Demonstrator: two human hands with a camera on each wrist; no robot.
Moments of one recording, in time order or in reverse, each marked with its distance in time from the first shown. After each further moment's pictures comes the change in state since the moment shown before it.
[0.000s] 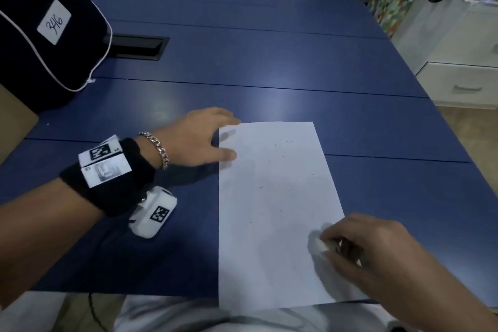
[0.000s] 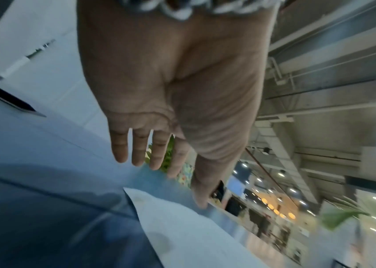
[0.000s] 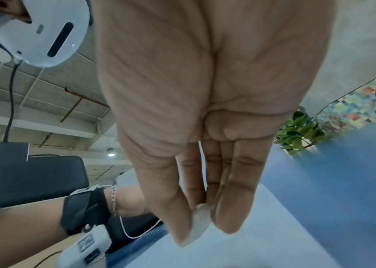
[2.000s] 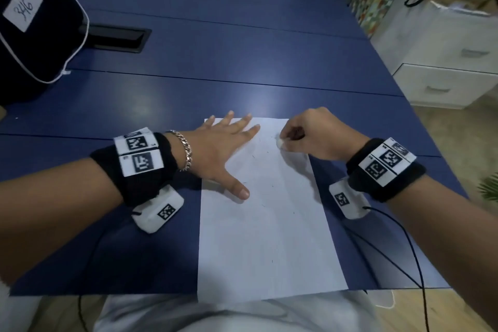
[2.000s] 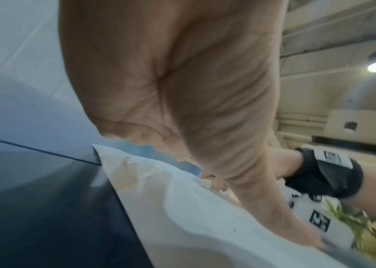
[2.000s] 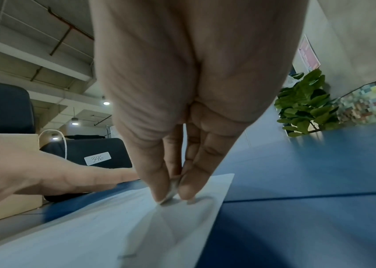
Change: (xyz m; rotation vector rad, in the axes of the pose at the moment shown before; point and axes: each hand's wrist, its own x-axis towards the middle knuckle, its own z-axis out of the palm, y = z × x) left_hand 0.022 0.039 0.028 0.200 -0.383 0.073; right_hand 0.181 0.018 -0.056 -0.112 0.063 -0.097
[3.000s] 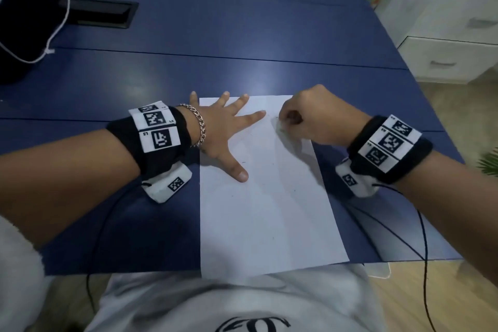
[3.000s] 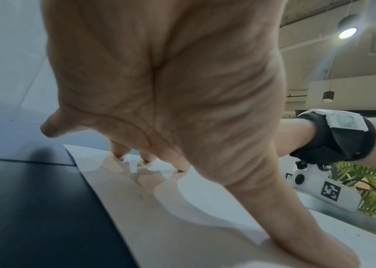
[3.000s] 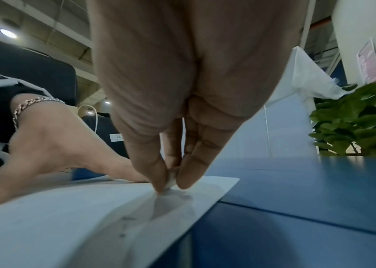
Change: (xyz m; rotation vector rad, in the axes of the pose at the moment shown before) left_hand 0.022 0.007 -0.001 0.123 -0.125 -0.131; right_hand -0.015 -0.017 -0.002 -0.148 -0.036 -0.069
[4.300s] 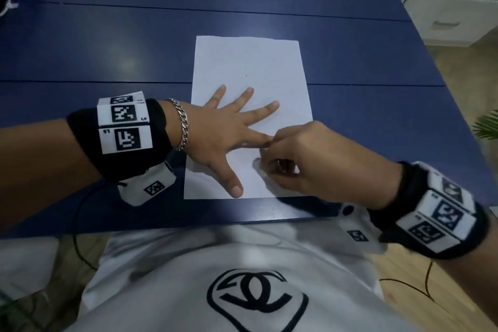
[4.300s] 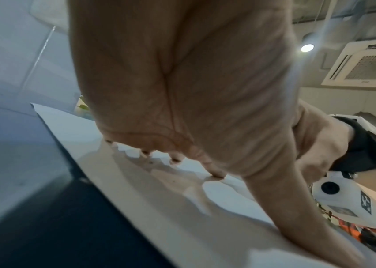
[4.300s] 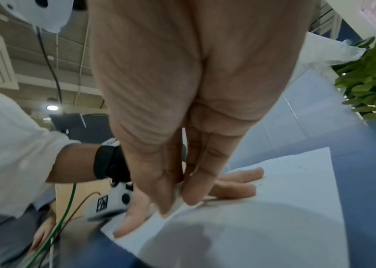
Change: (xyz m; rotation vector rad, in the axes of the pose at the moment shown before) left_hand -0.036 0.048 0.035 0.108 -0.041 0.412; right_hand -0.113 -0.060 0.043 0.198 -0.053 -0.193
